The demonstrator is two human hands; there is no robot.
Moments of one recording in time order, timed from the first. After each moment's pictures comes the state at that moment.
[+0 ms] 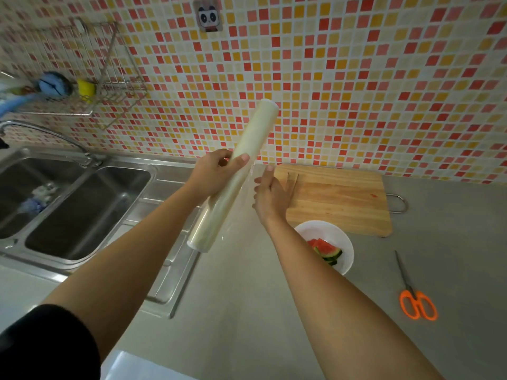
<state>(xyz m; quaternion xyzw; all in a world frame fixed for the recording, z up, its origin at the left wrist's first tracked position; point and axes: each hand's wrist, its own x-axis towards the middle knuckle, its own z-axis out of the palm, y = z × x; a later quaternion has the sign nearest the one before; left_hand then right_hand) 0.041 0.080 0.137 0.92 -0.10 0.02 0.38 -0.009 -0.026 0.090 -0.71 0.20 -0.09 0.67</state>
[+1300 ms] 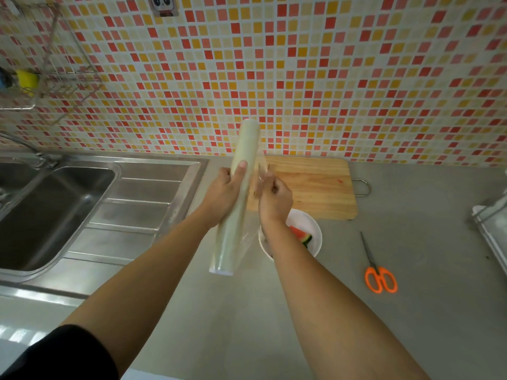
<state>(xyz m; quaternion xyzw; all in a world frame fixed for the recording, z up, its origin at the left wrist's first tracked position) -0.001 0.010 0.090 0.87 -0.03 -0.07 0.48 -0.031 -0.079 0.062 -0.65 0.30 -0.20 0.67</state>
